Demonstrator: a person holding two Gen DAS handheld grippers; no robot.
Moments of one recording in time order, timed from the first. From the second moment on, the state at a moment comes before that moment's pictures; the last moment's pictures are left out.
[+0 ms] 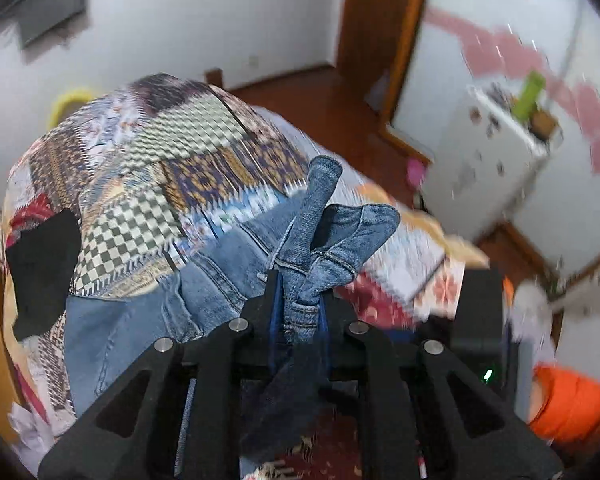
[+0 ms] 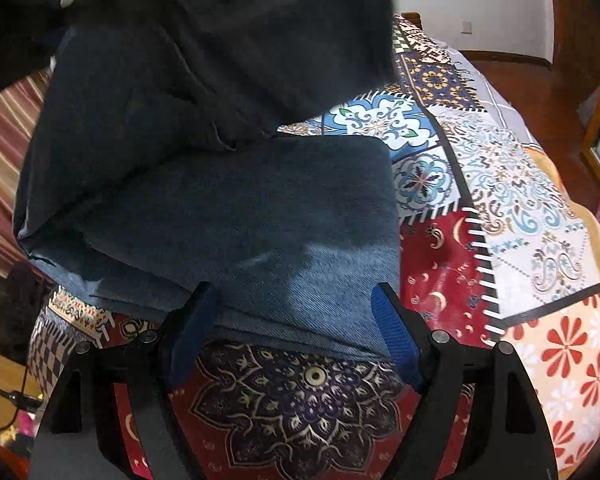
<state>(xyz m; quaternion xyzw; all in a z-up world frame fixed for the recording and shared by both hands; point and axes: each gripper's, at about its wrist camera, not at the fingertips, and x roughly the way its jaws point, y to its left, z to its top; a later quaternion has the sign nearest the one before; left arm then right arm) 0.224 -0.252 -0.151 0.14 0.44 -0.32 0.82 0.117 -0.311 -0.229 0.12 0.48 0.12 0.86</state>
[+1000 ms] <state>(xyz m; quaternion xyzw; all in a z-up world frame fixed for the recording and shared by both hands) 0.381 -0.096 -0.234 0.19 0.51 -0.07 0.83 0.121 -0.278 -0.225 0.10 0.51 0.12 0.84</state>
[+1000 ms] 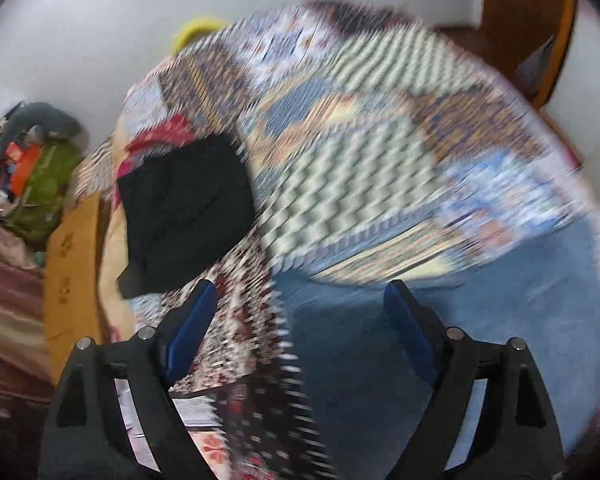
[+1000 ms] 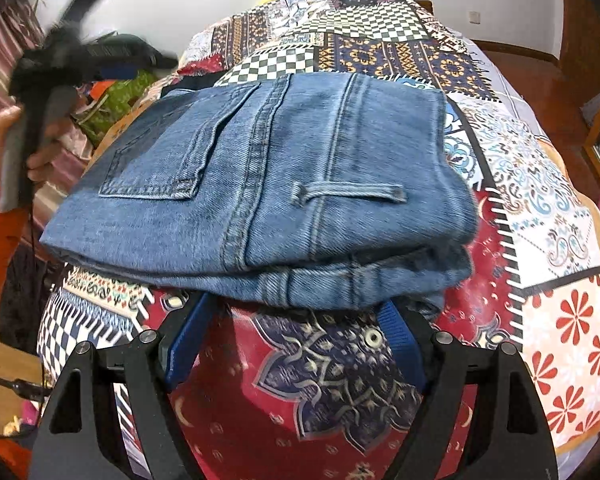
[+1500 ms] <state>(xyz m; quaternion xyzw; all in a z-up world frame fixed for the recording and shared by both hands) 0.320 -0.022 -0.264 0.22 0.47 -0.05 0.86 0.148 -0.277 -0.221 0.08 0.52 0.10 0.84</state>
